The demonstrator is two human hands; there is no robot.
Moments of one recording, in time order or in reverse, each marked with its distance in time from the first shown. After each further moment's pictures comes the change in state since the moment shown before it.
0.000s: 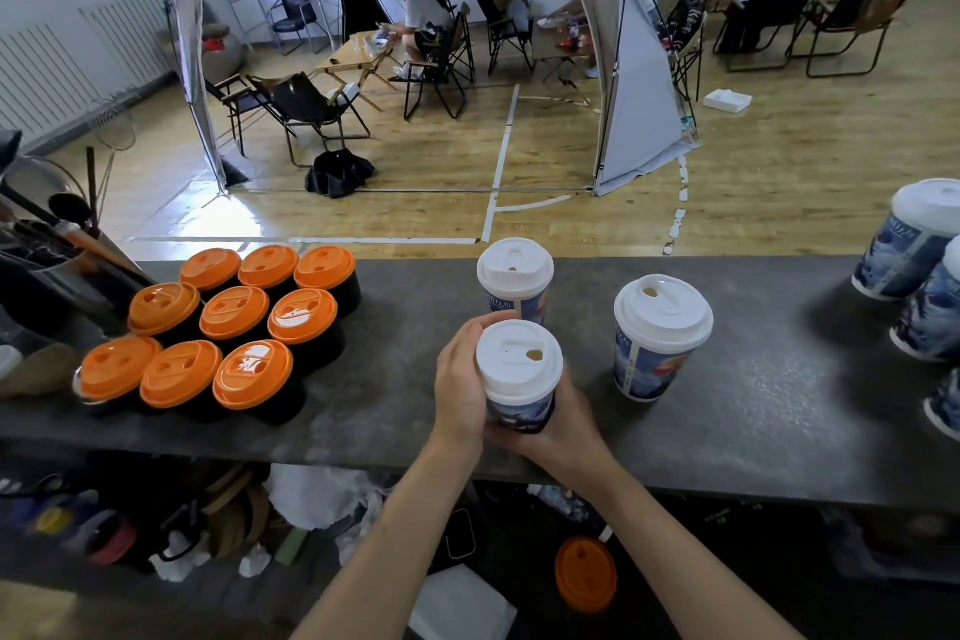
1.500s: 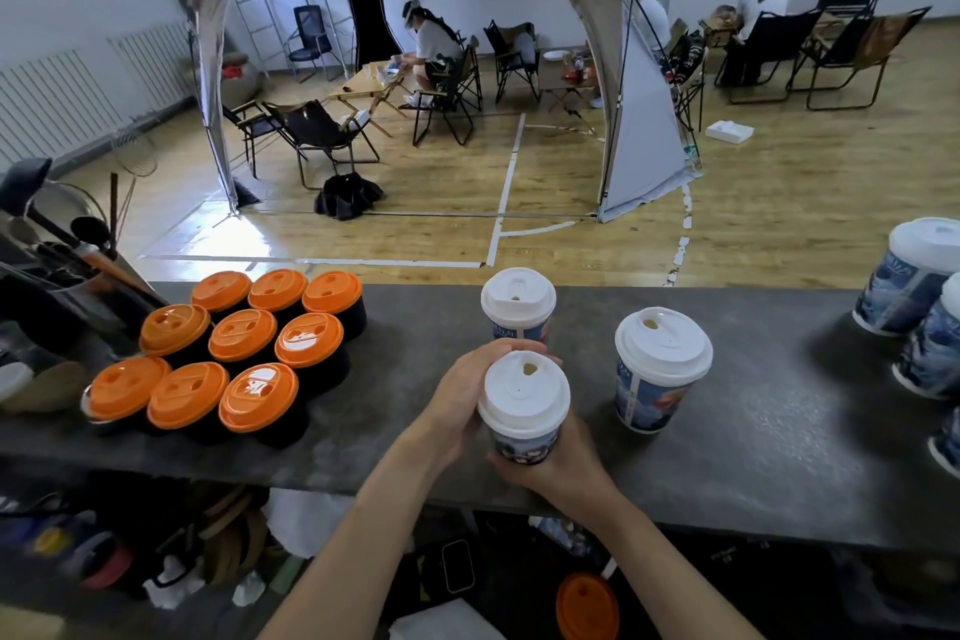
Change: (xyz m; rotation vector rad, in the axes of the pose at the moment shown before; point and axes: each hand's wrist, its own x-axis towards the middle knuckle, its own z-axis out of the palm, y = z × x) left_hand 0.019 0.025 -0.011 0.148 -0.392 -0.217; right_hand 0.001 0.000 -0.006 -0.043 -0.071 0.004
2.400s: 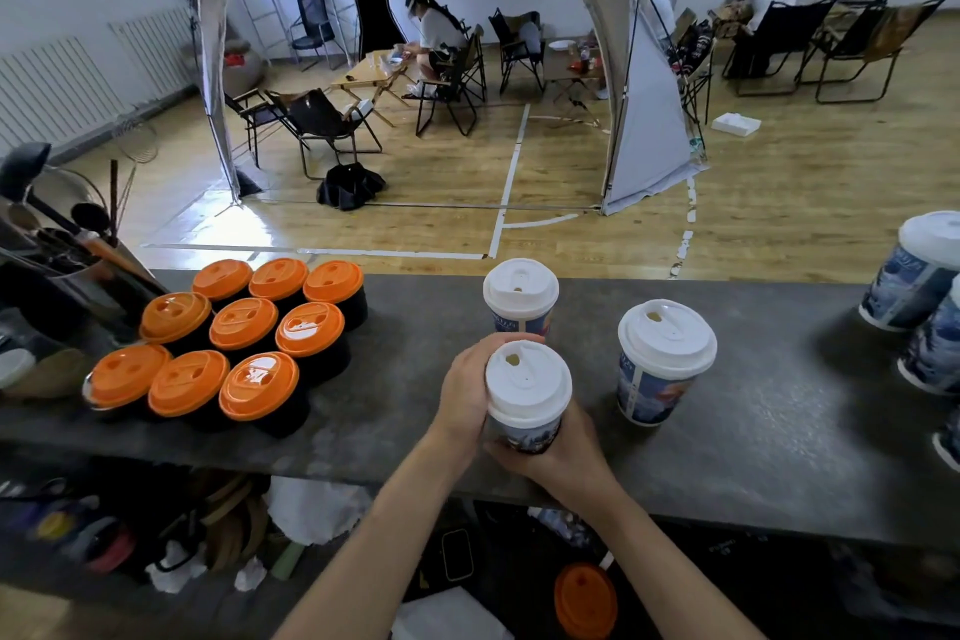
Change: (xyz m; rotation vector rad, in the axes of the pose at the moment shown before) left_hand 0.003 -0.017 0.011 -0.059 0.213 0.129; right_hand -0.002 -0.001 0.002 0.005 0.059 0.003
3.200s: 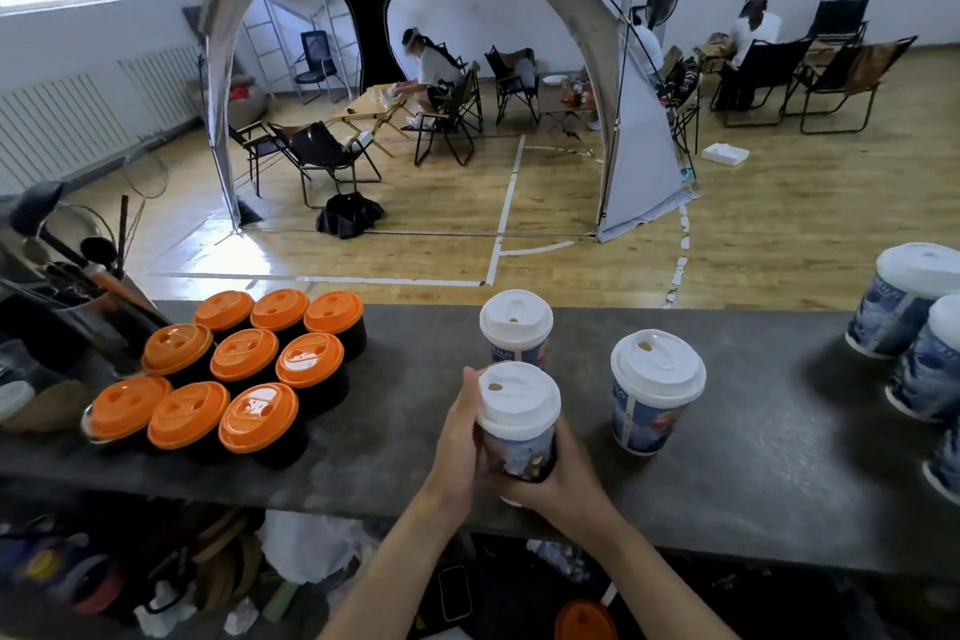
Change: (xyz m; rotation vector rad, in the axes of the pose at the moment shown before) left_hand -0.018 -0.012 -0.006 -0.219 -0.076 -0.133; right_hand -0.008 -0.017 -0.009 0.135 -0.095 0.068
